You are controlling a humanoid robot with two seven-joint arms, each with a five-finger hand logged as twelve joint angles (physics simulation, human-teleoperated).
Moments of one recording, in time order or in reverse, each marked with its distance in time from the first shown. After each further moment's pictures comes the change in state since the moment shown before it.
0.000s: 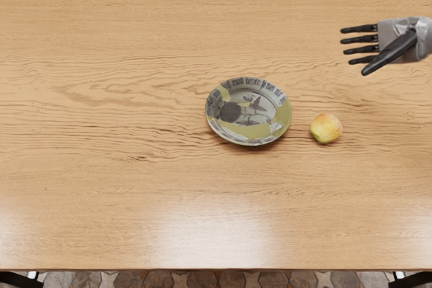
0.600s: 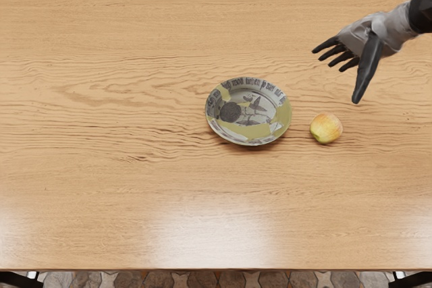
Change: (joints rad) left arm 0.000 0.000 0.000 0.000 0.000 0.000 0.000; right arm 0.449 0.064 -0.537 0.279 -0.188 0.000 0.000
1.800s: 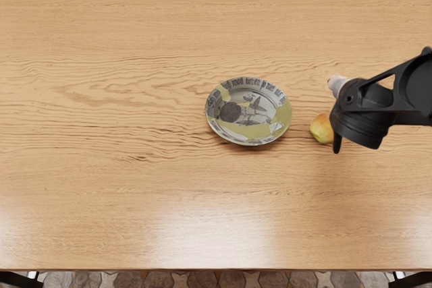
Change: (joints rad) left arm 0.000 0.000 0.000 0.000 0.000 0.000 0.000; right arm 0.202 0.378 -0.630 0.554 -0.001 -1.169 0.000
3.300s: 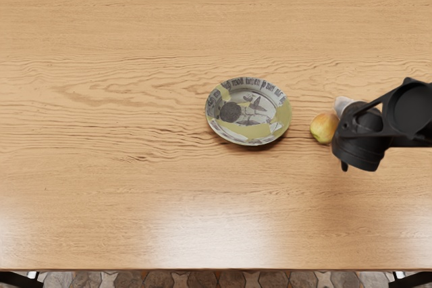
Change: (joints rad) left arm 0.000 0.000 0.000 0.000 0.000 0.000 0.000; right arm -0.109 0.042 -0.051 -0.031 -0.036 -0.054 0.000
